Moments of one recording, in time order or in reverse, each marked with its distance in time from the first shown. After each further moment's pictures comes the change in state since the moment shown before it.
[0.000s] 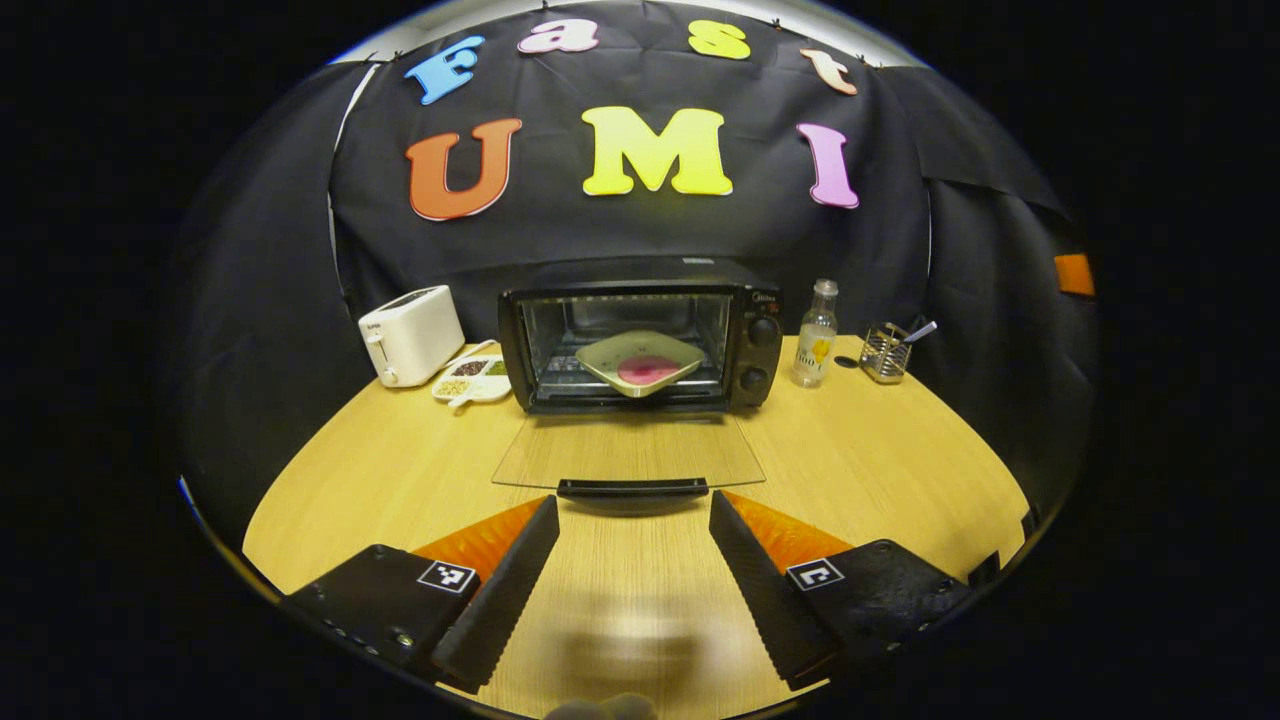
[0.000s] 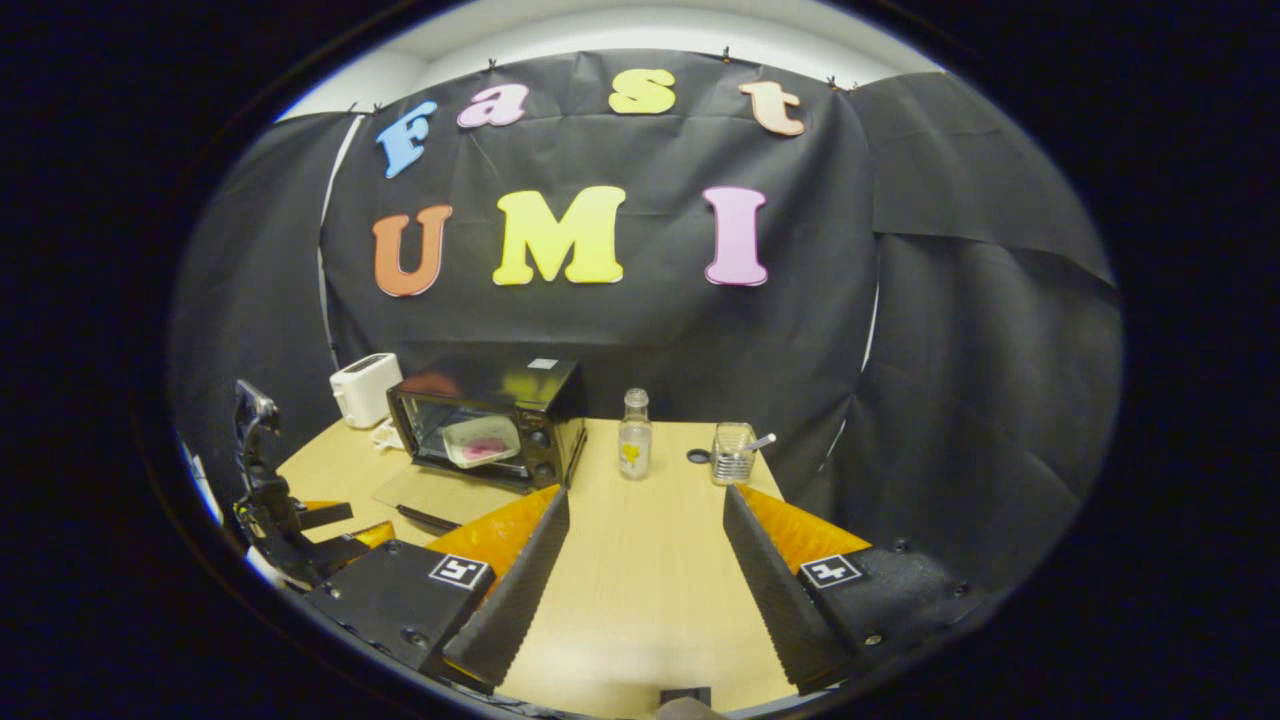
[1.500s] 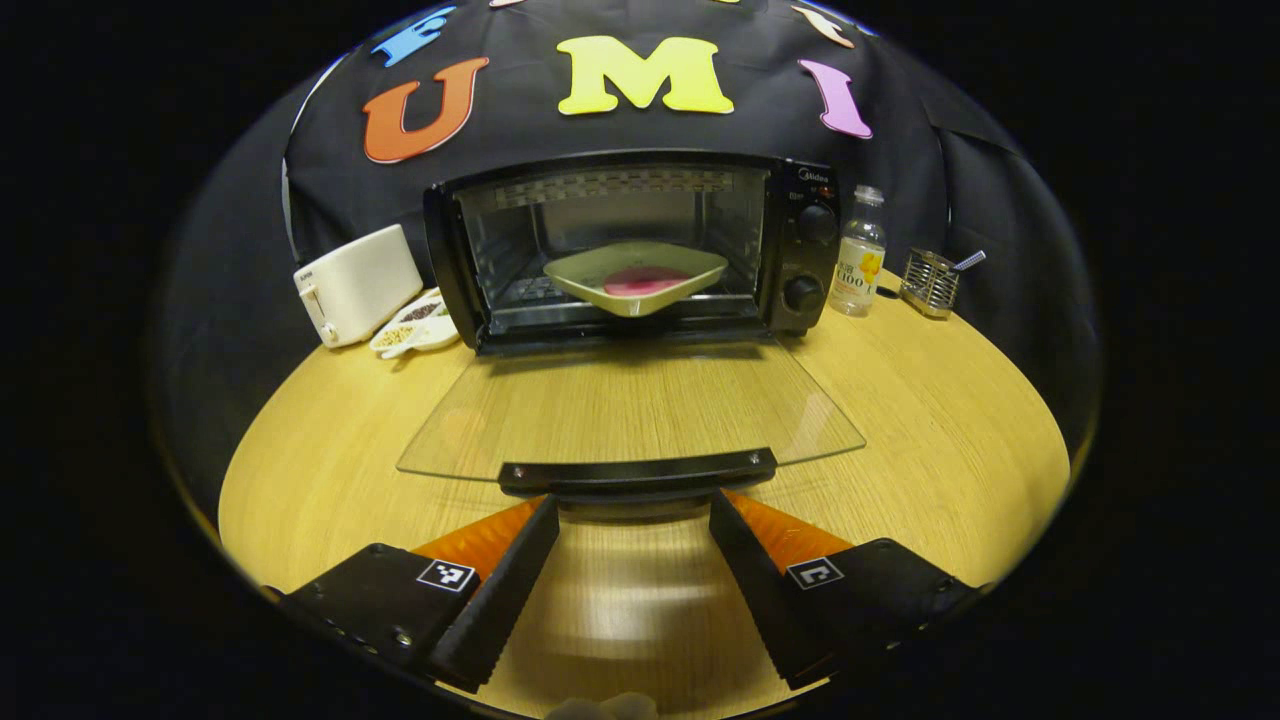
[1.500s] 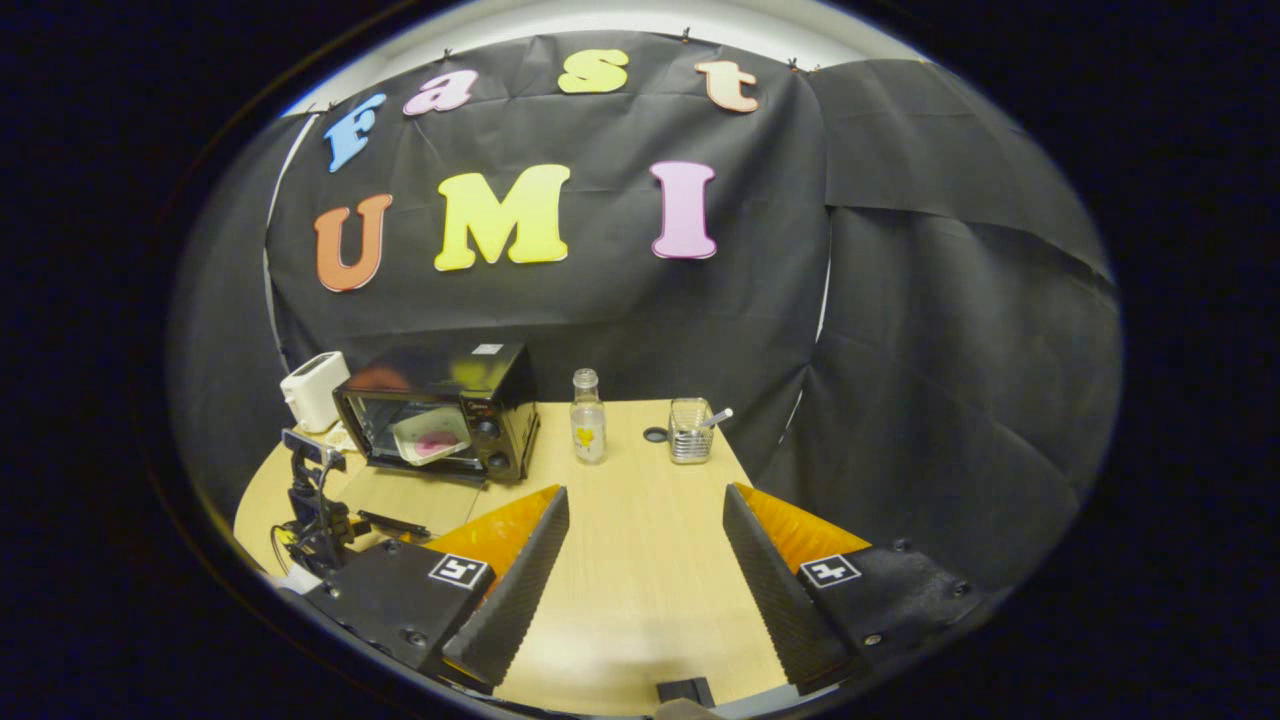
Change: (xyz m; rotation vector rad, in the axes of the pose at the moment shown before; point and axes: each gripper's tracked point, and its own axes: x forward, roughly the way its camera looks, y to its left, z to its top) left arm 0.107 0.015 -0.035 0.041 0.111 -0.007; right arm 0.011 -0.017 -0.008 0.072 0.070 -0.139
